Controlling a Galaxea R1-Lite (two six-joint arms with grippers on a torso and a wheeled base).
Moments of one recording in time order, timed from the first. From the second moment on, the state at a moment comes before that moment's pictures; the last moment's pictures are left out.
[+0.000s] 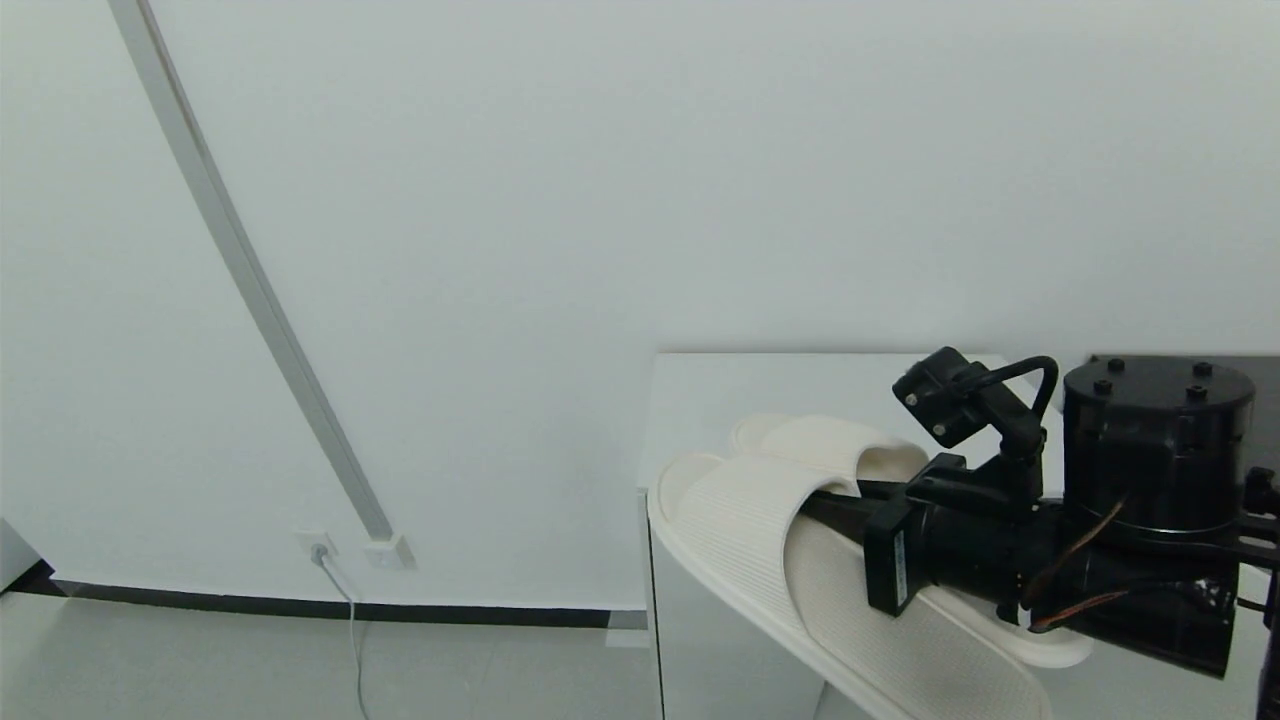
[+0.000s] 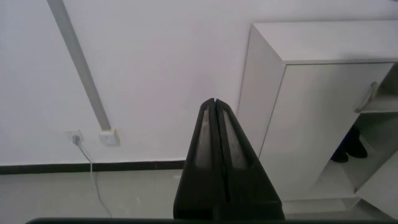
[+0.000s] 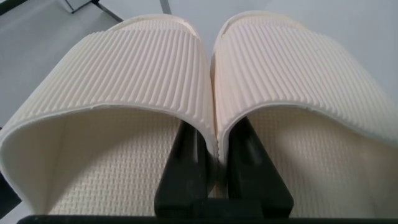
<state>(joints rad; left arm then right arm) 0.00 0.00 0.00 0.00 -0.03 0.01 0.77 1.55 -0.69 -0.60 0.02 0.08</state>
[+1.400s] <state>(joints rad) 0.00 0.00 0.00 0.00 -0.03 0.01 0.78 1.55 -0.68 -0.60 0.02 0.07</state>
